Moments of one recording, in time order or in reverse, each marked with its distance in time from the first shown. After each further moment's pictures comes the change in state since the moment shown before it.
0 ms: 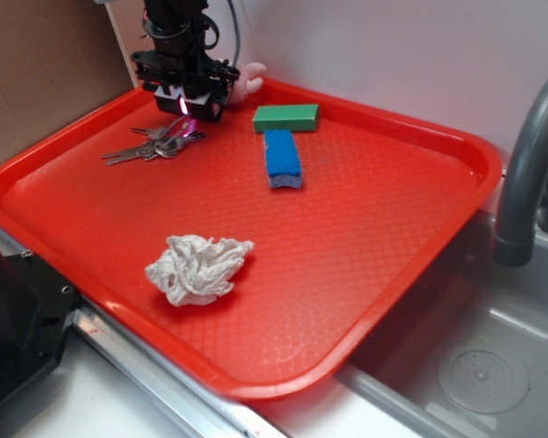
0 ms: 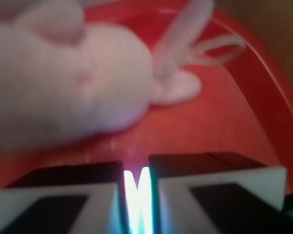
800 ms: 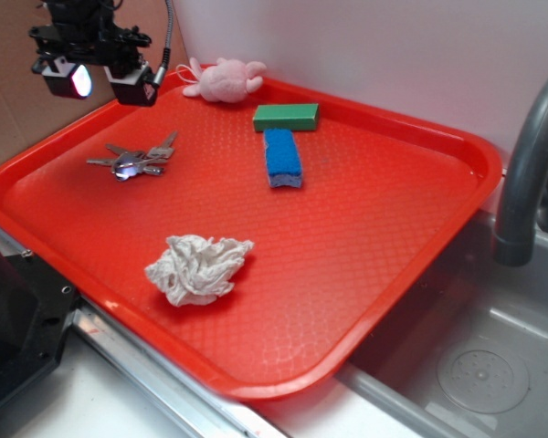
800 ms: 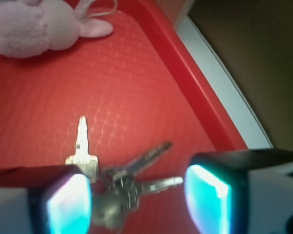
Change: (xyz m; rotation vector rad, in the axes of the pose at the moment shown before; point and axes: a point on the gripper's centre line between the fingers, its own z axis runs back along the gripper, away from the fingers) arm -0.044 0.042 0.081 -0.064 -0.035 0.048
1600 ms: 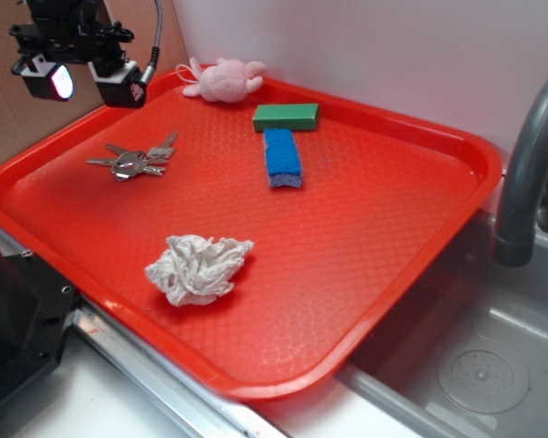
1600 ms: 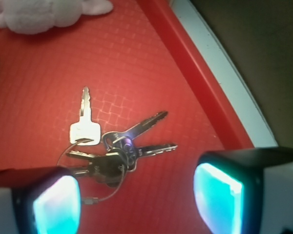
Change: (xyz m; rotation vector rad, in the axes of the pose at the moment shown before) arm -0.014 -0.004 0.003 -0.030 0.044 -0.043
